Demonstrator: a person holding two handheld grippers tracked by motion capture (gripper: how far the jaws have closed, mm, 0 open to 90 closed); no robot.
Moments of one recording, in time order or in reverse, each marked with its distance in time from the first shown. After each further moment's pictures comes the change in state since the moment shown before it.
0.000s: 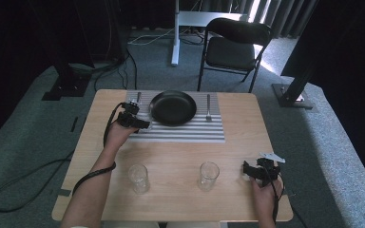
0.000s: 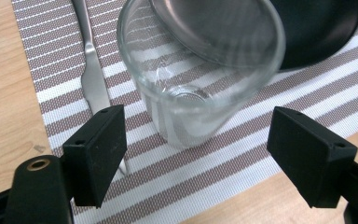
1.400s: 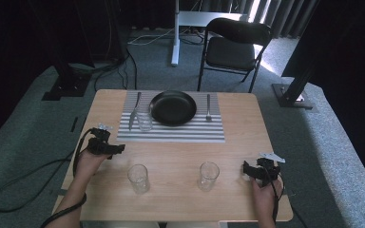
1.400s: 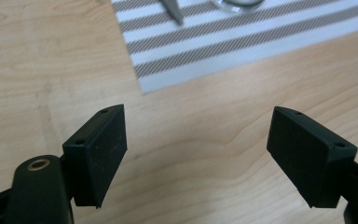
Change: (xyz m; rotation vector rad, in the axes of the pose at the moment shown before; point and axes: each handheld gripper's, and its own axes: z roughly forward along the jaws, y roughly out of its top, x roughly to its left) left arm 0.034 -0.113 -0.049 0.005 0.015 -0.092; right arm 0.000 0.000 0.000 0.000 0.000 0.000
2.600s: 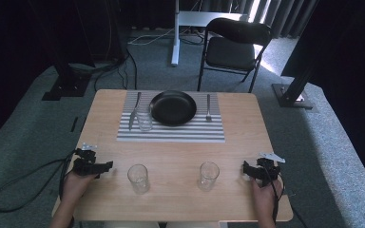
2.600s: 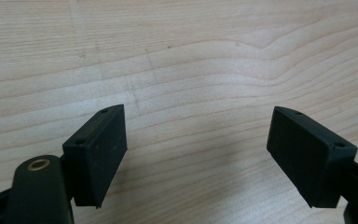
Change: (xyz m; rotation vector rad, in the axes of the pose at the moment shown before) left arm 0.019 -0.073 -0.015 -0.037 0.000 -0.096; right arm 0.000 0.000 0.000 0.000 0.000 -0.001
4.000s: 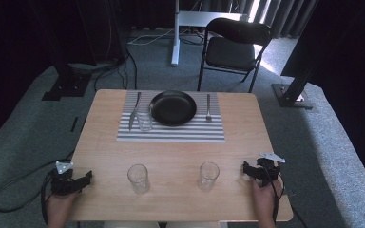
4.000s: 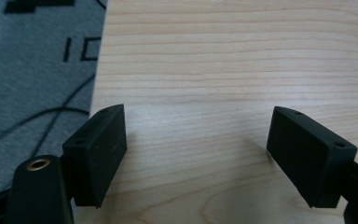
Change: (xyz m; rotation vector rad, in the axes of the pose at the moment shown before) left arm 0.032 -0.069 -0.022 -0.161 0.221 -0.078; right arm 0.000 0.000 0.000 0.001 0.000 0.002
